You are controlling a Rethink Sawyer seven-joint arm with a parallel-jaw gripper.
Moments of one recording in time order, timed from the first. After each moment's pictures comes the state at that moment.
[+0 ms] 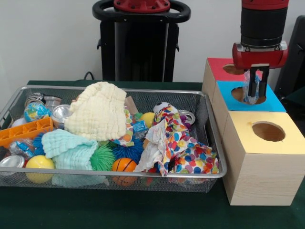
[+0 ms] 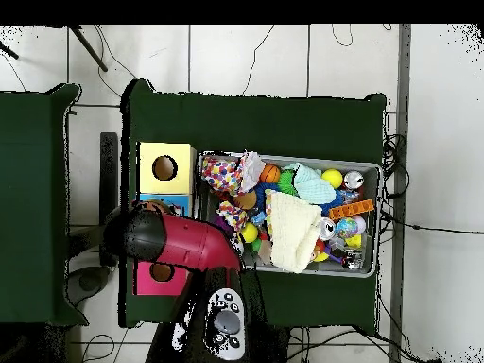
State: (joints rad) arm 0.10 -0.69 -0.06 1.81 0.39 0.37 1.58
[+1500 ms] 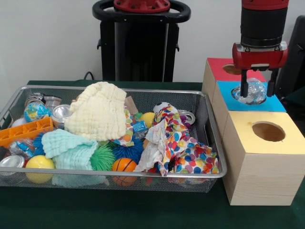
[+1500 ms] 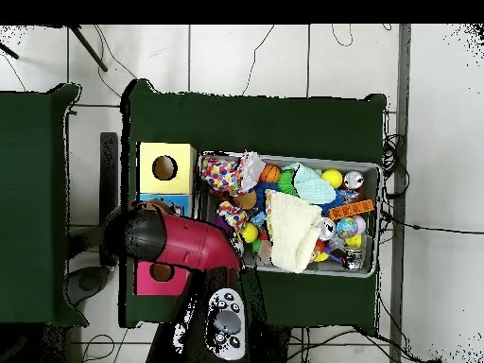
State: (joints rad) arm 0.10 -0.70 -0.05 1.81 0.39 0.37 1.58
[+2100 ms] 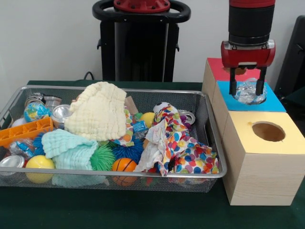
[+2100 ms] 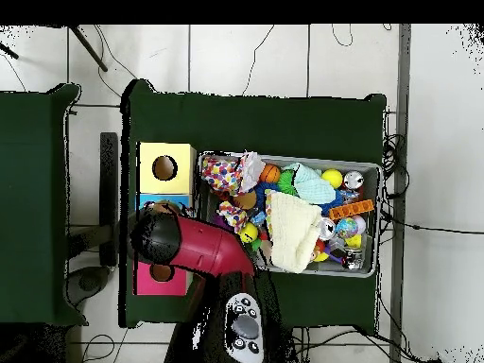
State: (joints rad) arm 0.05 -0.72 -0.04 1.86 0.39 0.35 1.58
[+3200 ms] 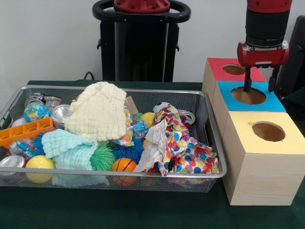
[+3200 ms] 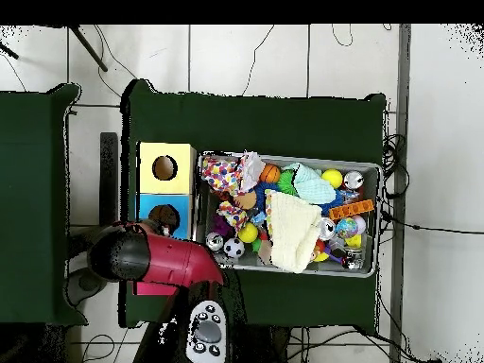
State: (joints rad) arm 0.15 -0.70 -0.04 1.90 0.39 0.32 1.58
